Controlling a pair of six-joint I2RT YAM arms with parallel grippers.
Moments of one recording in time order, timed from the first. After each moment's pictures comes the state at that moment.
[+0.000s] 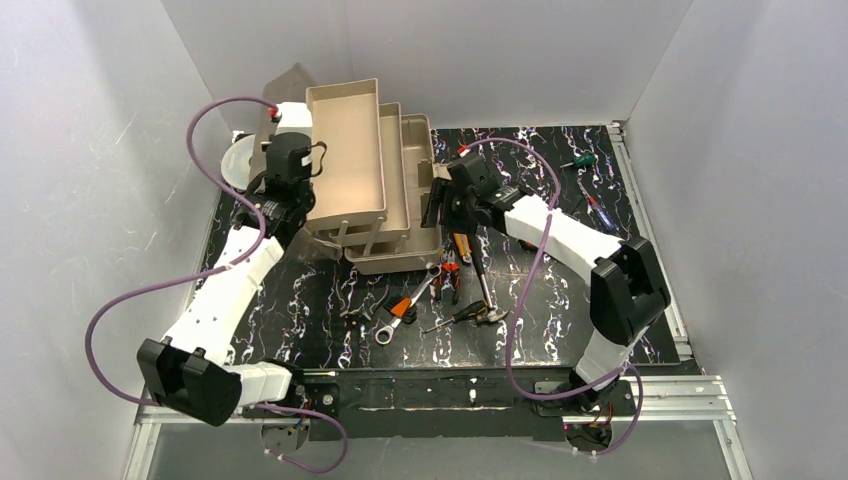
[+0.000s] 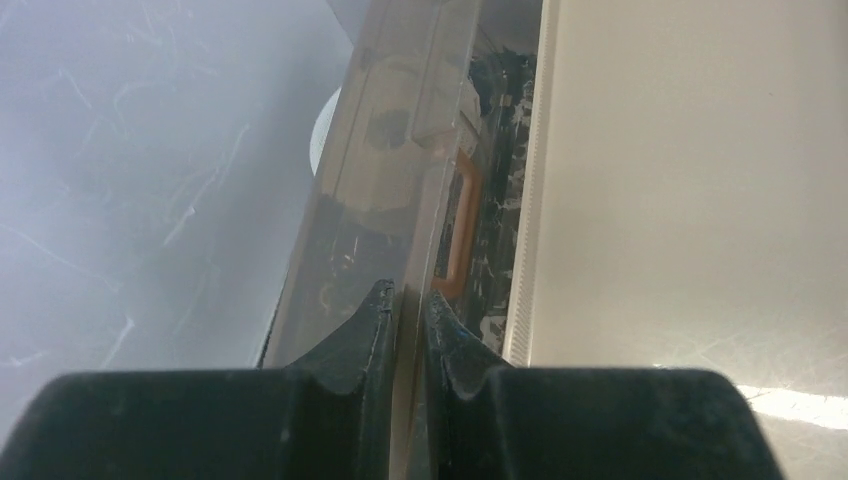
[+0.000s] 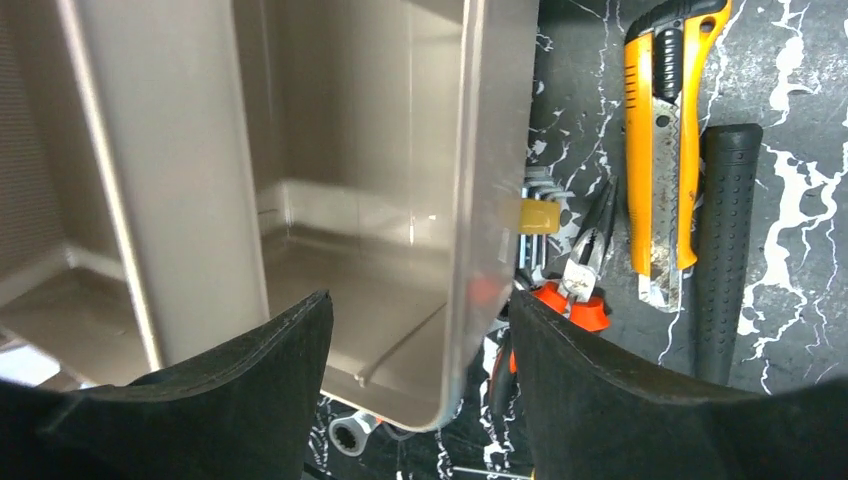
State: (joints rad) left arm -0.34 1.26 1.28 -0.41 -0.66 0.09; right arm 0.69 1.71 1.38 -0.49 -0.04 0.73
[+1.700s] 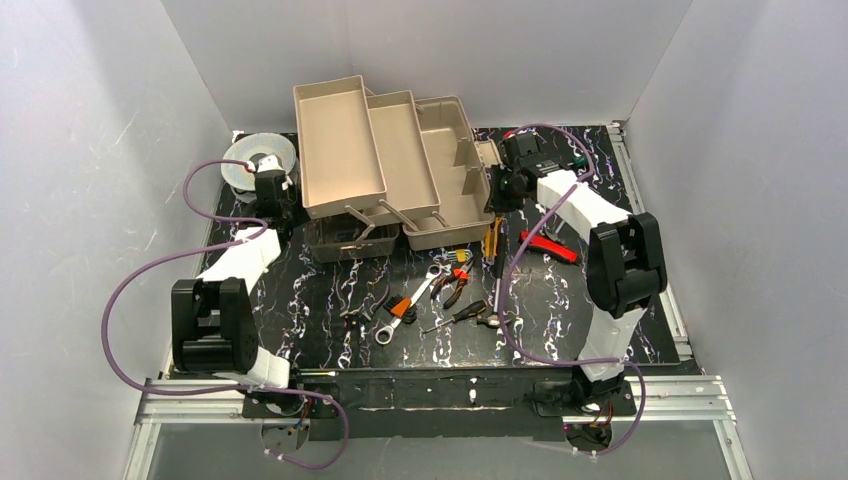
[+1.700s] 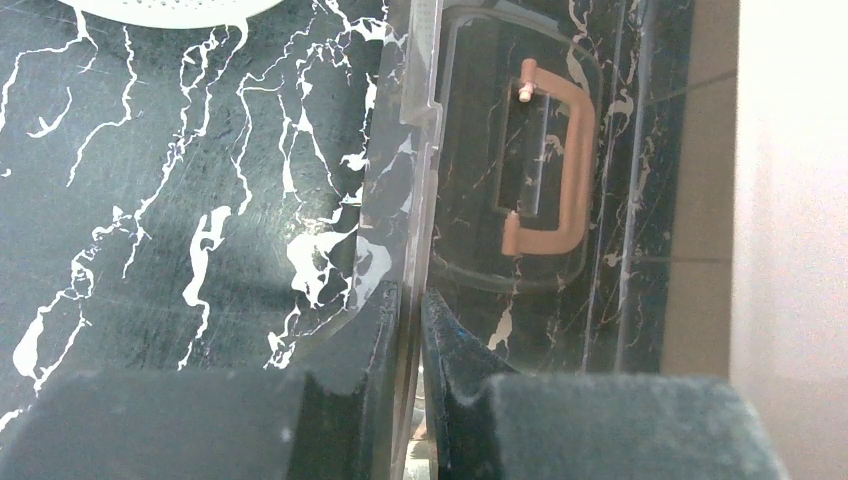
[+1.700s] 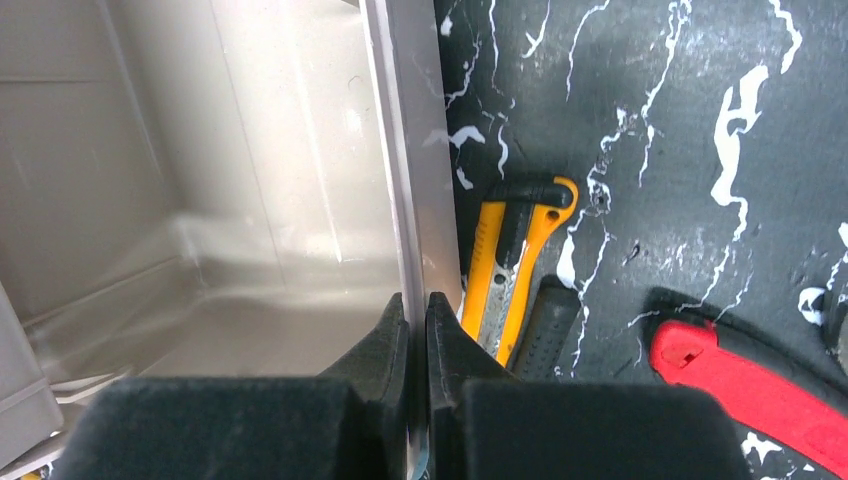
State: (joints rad) left arm -0.01 1.46 0.91 -0.07 -0.02 -0.44; right arm 0.37 1.84 1.42 -0.53 -0.14 0.44
